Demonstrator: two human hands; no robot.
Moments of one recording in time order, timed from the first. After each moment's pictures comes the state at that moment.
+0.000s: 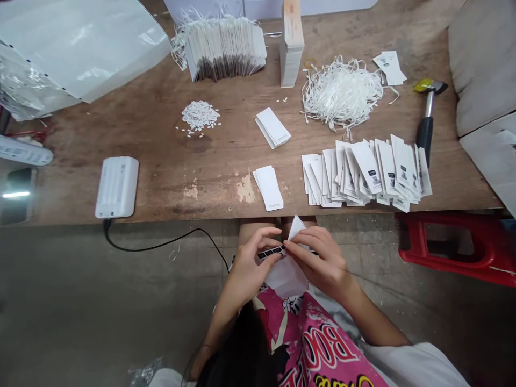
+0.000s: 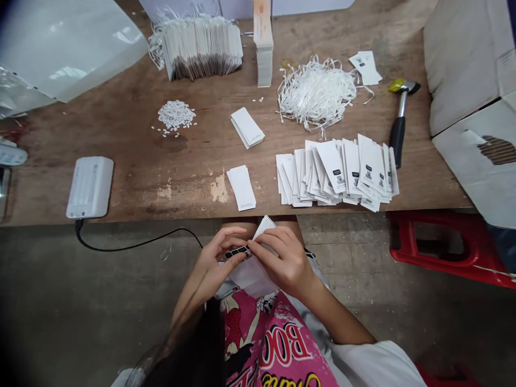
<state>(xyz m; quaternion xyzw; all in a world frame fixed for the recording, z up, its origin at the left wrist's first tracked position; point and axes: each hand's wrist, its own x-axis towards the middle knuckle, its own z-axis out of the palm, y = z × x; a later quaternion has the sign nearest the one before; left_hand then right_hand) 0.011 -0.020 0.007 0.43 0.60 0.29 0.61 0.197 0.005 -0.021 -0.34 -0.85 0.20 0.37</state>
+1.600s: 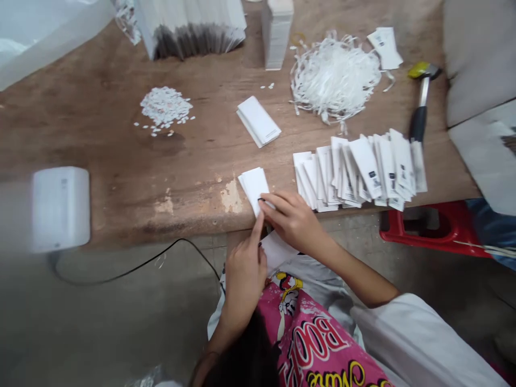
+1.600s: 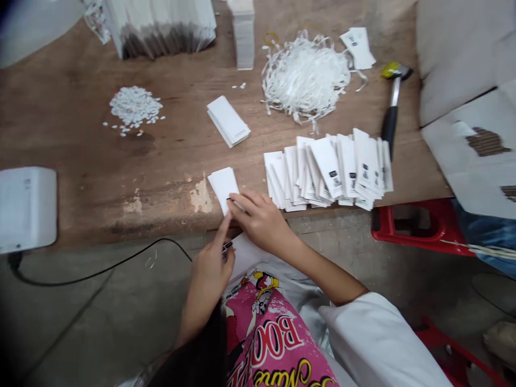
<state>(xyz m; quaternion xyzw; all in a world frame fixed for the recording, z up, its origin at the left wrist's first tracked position) 0.018 -0.007 -0.024 0.63 0.70 0.07 0.33 0.166 0.082 -0.047 -0.35 -0.90 0.10 0.23</state>
